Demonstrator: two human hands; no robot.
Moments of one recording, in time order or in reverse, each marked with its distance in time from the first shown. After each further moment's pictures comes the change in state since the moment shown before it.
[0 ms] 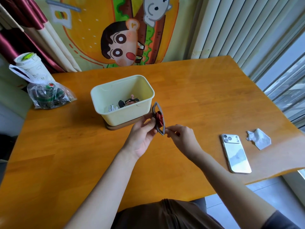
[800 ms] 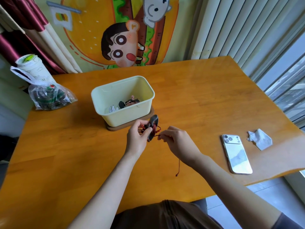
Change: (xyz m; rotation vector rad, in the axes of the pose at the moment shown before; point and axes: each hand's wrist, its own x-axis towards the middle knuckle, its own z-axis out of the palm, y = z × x) left_hand 0.008 -0.023 -0.033 0.846 0.294 0.278; right_hand -0.008 -0.009 0.004 -0.152 -0.106 -0.212
